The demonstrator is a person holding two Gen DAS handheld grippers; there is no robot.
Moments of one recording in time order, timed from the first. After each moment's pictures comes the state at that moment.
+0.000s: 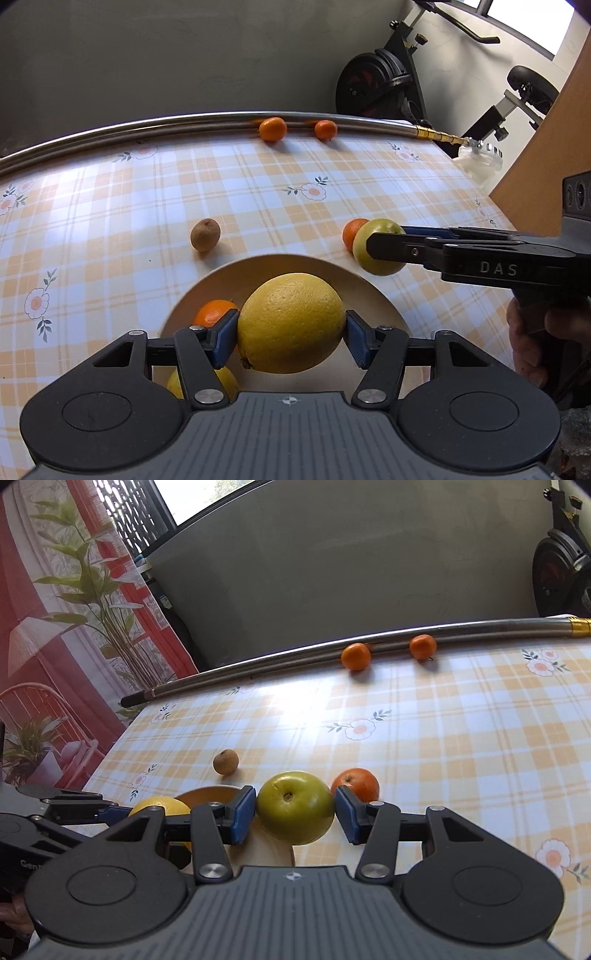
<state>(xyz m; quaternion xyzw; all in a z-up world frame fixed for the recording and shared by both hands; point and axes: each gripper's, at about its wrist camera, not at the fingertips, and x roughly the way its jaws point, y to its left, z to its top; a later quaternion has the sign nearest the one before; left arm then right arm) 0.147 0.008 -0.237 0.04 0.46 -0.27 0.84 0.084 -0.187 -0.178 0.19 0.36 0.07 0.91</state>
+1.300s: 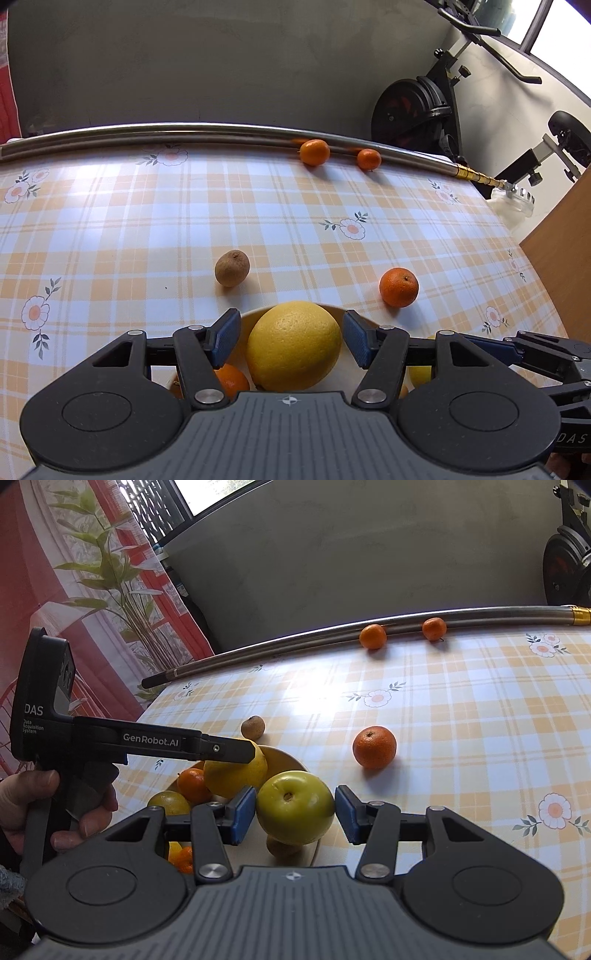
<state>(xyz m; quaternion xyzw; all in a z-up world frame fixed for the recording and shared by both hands) 0.181 0.007 -0.241 -0.02 0.44 -0.22 0.87 0.055 -0.173 -0.171 0.18 0.37 0.10 0.91</state>
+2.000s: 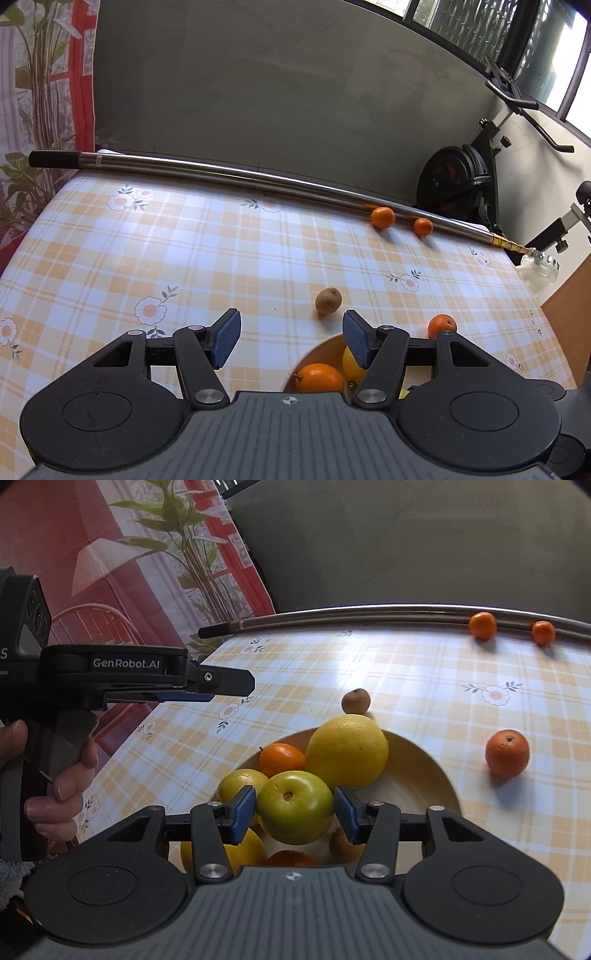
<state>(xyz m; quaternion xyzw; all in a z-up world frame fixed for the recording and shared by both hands) 0.145 0.091 -0.198 -0.07 0.38 -0.13 0.91 0.090 -0.087 -0.179 0.12 0.40 0.19 0.89</state>
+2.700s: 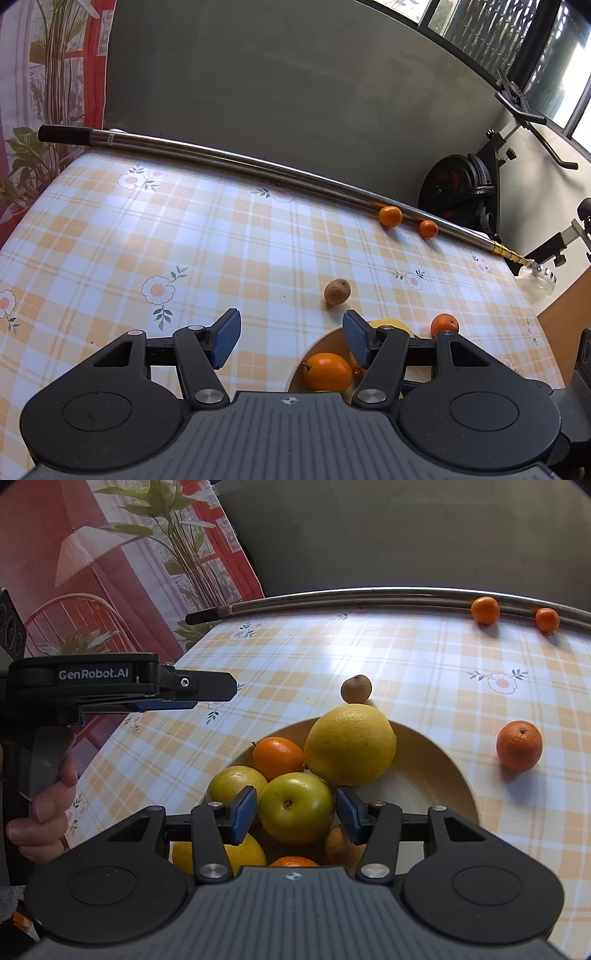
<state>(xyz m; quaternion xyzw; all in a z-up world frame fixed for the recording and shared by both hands) 0.141 0.104 -0.211 -0.10 0.39 -0.13 0.91 0.099 -0.082 -0.181 0.12 0.42 0.18 0.88</state>
